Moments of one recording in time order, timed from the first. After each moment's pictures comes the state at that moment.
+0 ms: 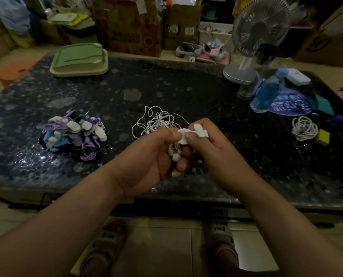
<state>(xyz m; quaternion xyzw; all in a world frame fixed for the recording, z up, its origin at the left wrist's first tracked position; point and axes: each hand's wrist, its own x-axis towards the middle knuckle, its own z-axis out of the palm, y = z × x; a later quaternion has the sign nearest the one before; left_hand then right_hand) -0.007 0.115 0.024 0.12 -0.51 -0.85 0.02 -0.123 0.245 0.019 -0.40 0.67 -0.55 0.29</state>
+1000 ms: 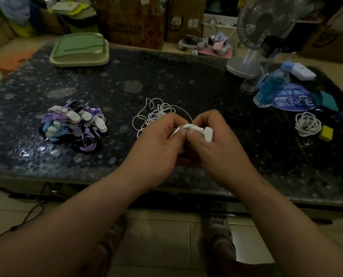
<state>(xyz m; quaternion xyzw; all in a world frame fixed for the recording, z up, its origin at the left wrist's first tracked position) -0.010 0.132 0.015 0.20 -0.69 -0.68 0.18 -0.118 0.242 0.012 -0.36 0.74 -0.54 0.20</state>
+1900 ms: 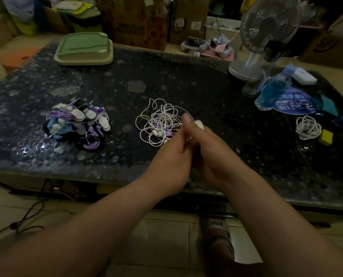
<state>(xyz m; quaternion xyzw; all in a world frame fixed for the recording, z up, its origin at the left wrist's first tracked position) -0.026 0.146 -0.024 0.20 -0.73 -0.63 0.18 -0.114 0.213 -0.009 -0.14 0.61 -0.65 0.42</state>
